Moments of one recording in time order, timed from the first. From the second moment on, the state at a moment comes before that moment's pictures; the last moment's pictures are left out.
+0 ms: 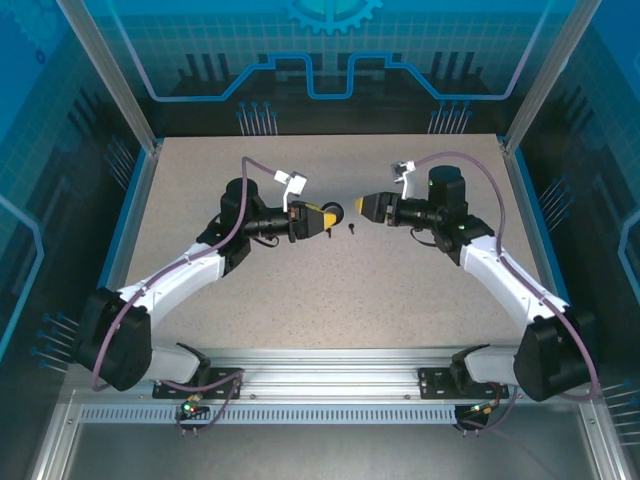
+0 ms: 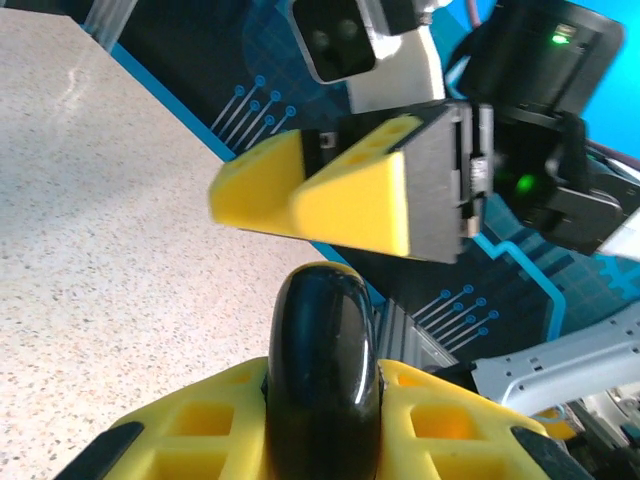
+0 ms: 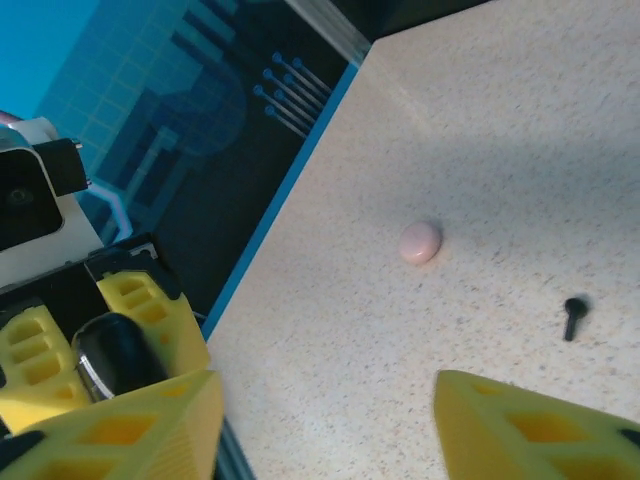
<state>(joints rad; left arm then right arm) -0.43 1.36 0.88 0.33 0.84 -0.59 0.30 1.27 0.96 -0.10 -0.69 0.58</state>
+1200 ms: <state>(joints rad) -0.51 1.39 0.85 0.37 0.45 -0.45 0.60 1.48 1.19 -0.17 -0.24 1.29</state>
